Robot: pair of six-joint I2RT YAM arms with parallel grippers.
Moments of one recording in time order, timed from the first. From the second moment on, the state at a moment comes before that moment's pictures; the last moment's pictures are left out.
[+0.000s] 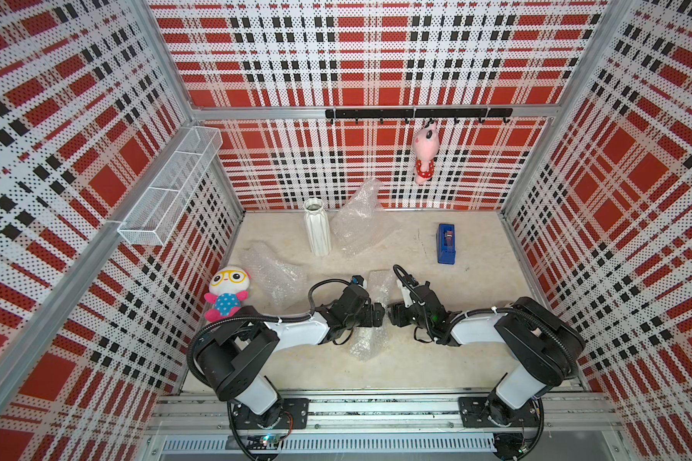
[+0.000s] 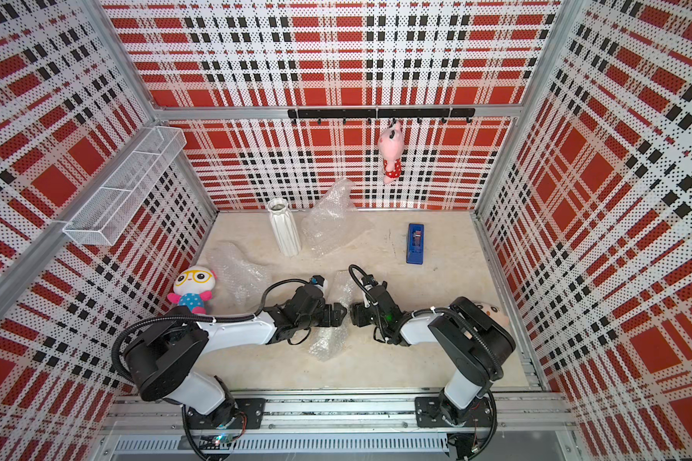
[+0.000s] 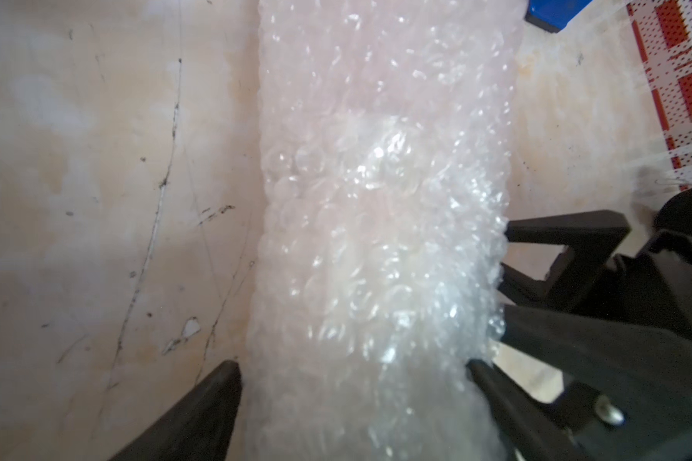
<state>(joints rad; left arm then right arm) -0.80 1.58 0.68 0.11 -0.01 -0.67 0.70 1.65 0.55 0.45 -0.05 0.45</state>
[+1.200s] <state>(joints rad) -0.16 1.20 0.77 -0.08 -0.34 -0.77 0.66 1.24 0.46 0.26 0.23 0.34</state>
